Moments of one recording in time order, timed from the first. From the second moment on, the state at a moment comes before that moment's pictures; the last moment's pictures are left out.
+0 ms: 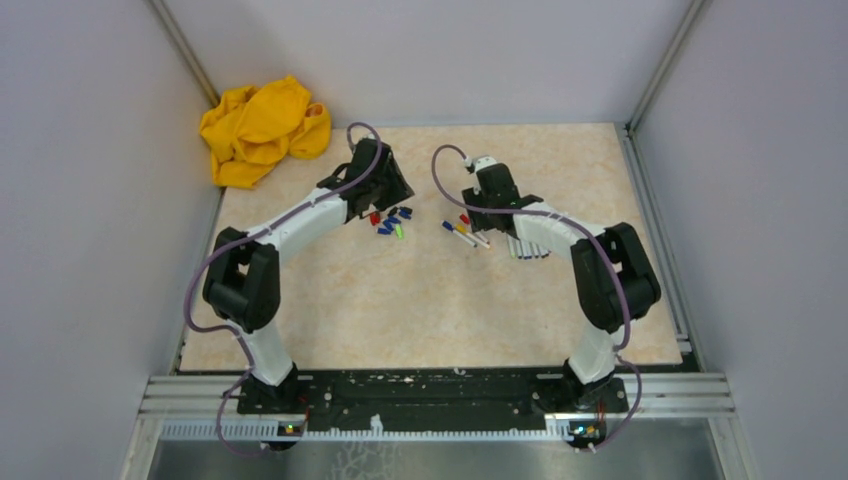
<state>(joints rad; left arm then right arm) -0.52 1.80 1.36 -0.26 -0.11 -0.80 0.46 1.73 1.11 -0.17 0.12 0.06</state>
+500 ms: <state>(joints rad) -0.52 1.80 1.36 -0.25 -0.08 -0.80 0.46 1.85 1.18 -0.23 0.06 0.05</state>
